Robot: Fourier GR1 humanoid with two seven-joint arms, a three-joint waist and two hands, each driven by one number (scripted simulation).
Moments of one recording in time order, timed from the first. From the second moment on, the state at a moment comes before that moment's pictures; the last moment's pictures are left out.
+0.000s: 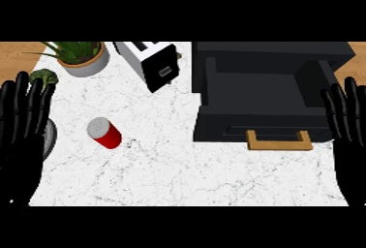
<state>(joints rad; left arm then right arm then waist) -0.02 0.12 -0.01 -2.10 -0.01 0.01 -0.03 0.01 -0.11 0.02 -2.10 0.01 0.00 -0.02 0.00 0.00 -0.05</state>
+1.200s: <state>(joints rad) -0.06 0.09 -0.05 -2.05 -0.02 0.03 0.39 0.17 -0.10 -0.06 -2.09 -0.02 0.01 0.15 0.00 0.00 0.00</state>
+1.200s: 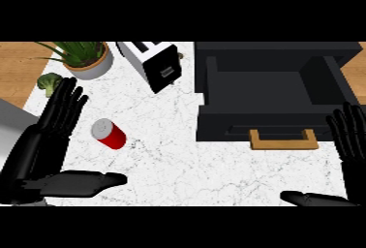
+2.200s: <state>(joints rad) -0.07 0.07 0.03 -1.80 -0.03 0.02 0.24 0.25 -0.08 -0.15 -2.06 -0.05 0.11 0.04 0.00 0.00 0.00</state>
